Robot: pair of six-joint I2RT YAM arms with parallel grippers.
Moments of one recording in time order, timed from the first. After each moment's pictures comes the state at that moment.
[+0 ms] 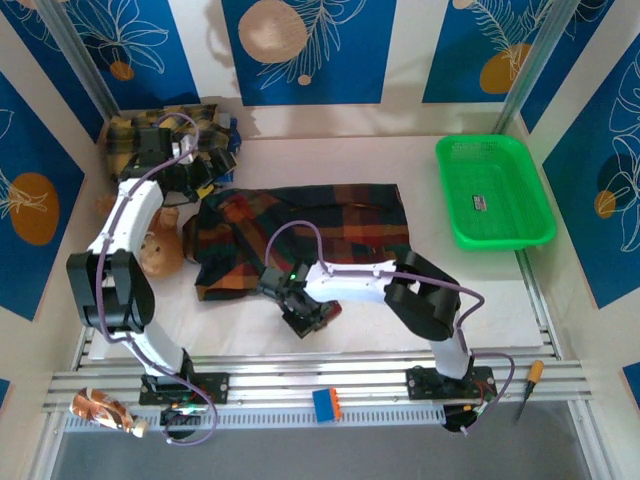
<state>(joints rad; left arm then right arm) 0.03 1.67 1.48 -0.63 0.57 -0.53 1.14 1.97 1.38 -0.98 0.01 0.41</state>
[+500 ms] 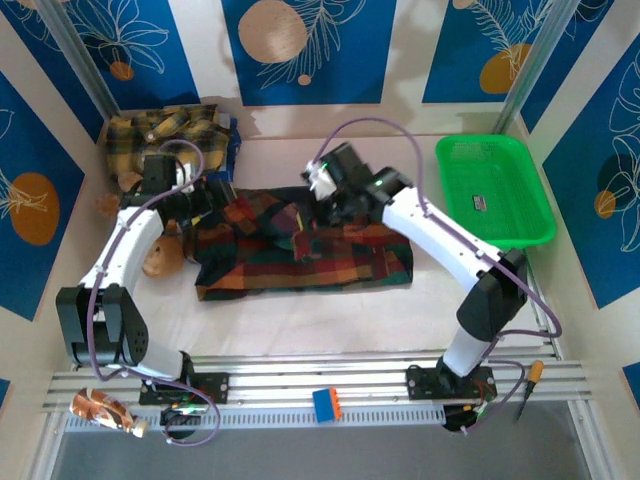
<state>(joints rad) -0.02 1.46 1.20 -0.66 0.36 -0.45 0.66 1.69 1.67 -0.89 -0.40 0.37</state>
